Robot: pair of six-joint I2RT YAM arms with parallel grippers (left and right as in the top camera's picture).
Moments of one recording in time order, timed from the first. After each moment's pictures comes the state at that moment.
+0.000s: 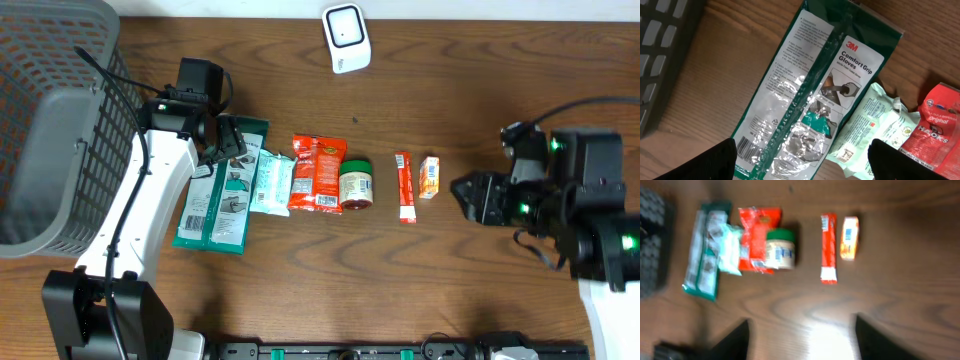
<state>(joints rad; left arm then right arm) -0.13 1.62 1.36 -1.01 -0.17 -0.48 0.08 1.09 1.33 -1.24 -0.32 0.23</state>
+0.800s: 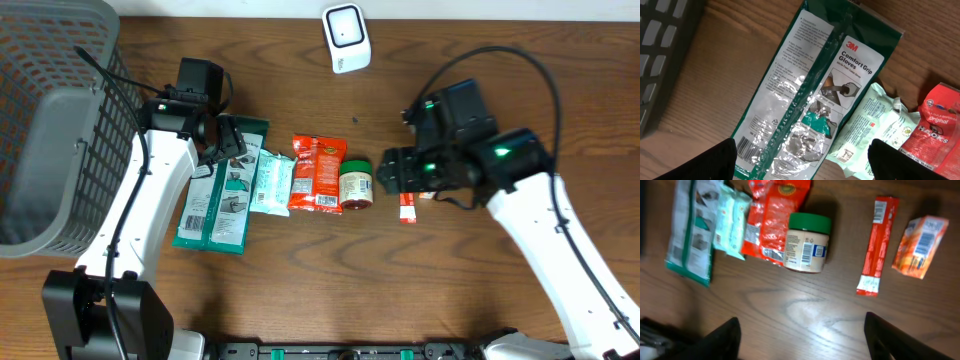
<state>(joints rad) -0.13 1.62 1.36 -1.01 -0.17 -0.48 0.39 1.45 1.38 -1.09 -0.24 0.33</state>
